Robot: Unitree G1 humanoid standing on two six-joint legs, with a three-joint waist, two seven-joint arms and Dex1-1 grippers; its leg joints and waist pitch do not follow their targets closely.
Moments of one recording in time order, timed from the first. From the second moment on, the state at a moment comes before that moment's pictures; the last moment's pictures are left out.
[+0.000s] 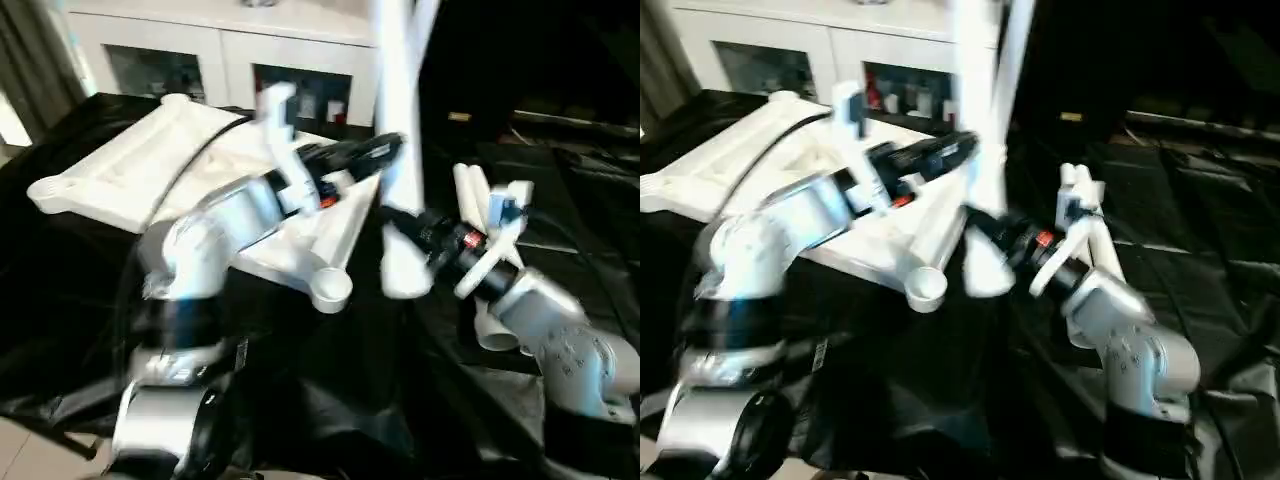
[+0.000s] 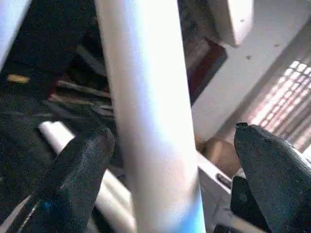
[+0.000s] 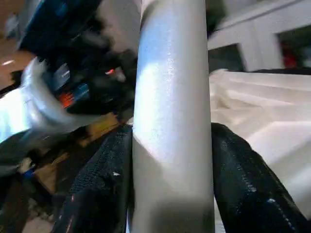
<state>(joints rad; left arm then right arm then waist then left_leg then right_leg) -0.82 0.00 0.18 0.10 -0.69 0.95 -0.49 -0.30 -0.13 -0.23 -0.26 0.64 0.83 0.70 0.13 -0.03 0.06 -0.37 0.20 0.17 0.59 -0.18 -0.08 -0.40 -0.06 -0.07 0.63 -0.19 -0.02</state>
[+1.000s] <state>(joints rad) -0.79 0.00 0.21 0.10 -0.74 1.00 -0.45 -0.28 -0.20 -0.09 -0.26 0.59 0.75 0.71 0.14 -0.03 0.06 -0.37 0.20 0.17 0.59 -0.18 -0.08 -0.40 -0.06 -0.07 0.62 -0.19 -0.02</state>
